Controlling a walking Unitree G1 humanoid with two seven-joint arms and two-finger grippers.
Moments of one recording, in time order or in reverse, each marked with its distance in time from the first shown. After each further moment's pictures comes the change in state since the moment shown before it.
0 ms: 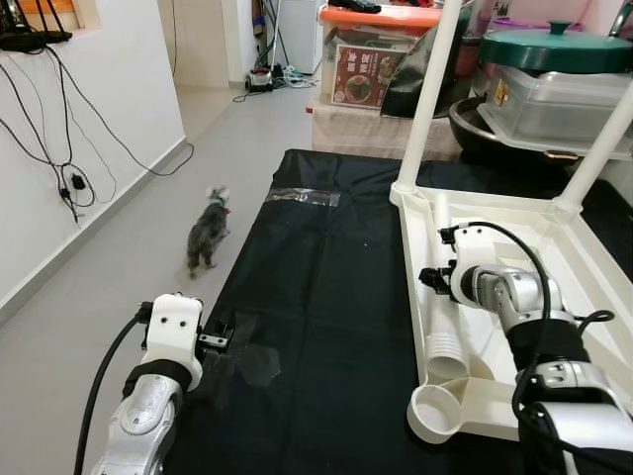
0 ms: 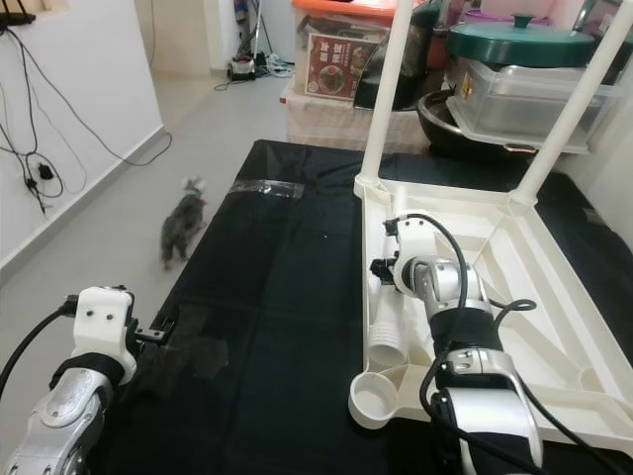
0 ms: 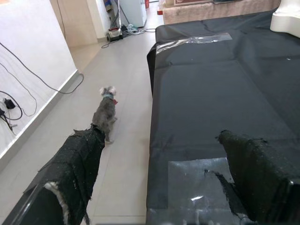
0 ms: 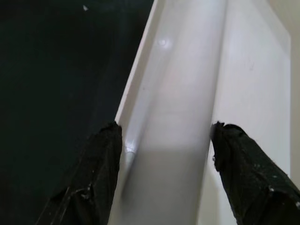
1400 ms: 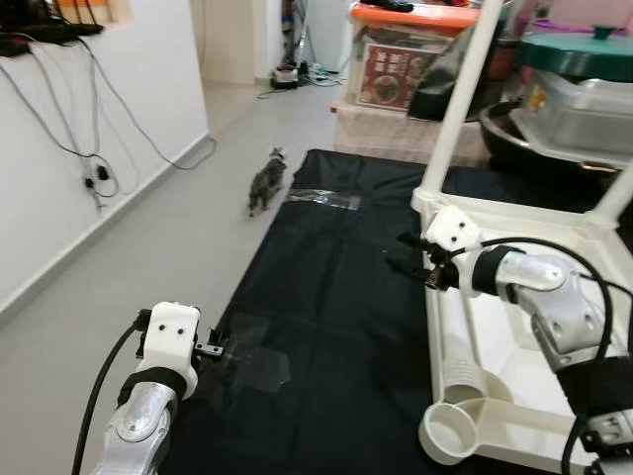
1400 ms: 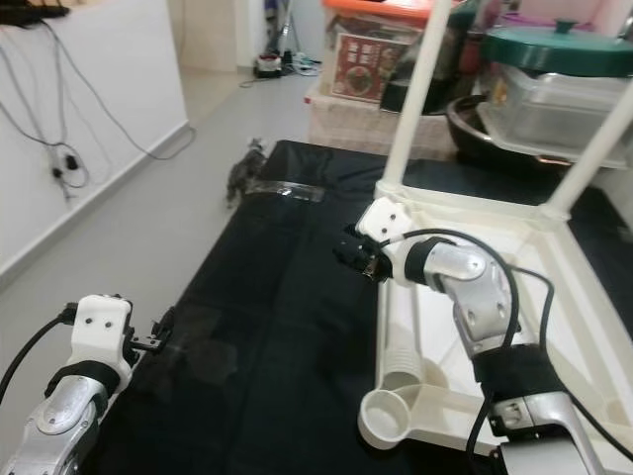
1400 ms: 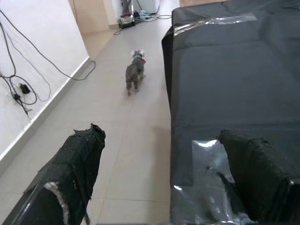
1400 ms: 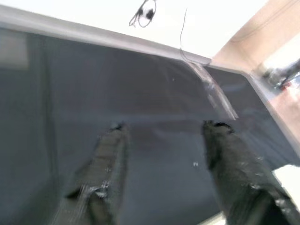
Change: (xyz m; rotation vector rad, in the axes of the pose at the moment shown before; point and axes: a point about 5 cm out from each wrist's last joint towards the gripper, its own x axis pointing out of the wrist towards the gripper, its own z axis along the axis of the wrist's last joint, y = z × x) left arm -0.006 0.001 -0.009 0.023 0.035 -0.003; right arm -0.071 0.014 0.011 -0.919 -0.550 0.458
